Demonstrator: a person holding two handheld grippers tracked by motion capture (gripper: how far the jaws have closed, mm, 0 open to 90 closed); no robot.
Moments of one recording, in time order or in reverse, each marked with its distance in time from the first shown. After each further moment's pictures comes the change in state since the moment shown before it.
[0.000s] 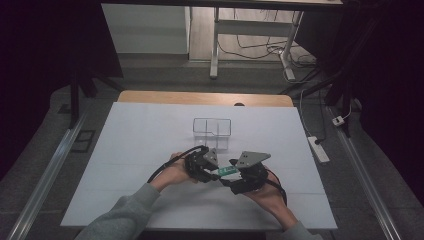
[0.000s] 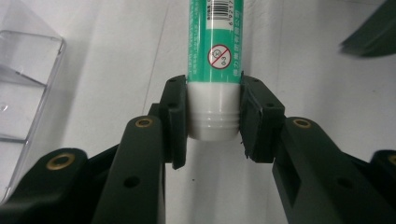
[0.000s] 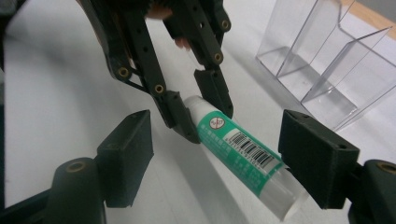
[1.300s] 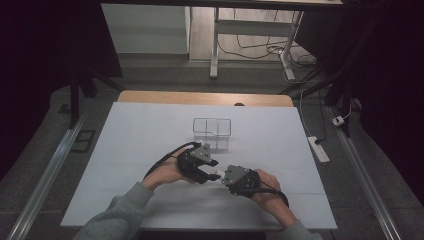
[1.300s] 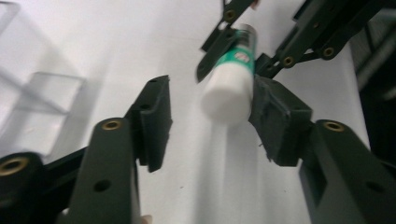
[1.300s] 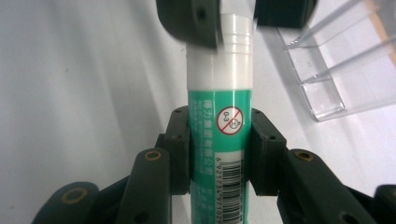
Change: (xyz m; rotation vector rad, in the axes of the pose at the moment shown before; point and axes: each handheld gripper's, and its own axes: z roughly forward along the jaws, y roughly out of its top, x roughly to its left) left arm -0.005 -0.009 -0.038 -0.184 0.000 -0.019; right arm 0.021 -0.005 0.018 0.222 -0.111 -0.340
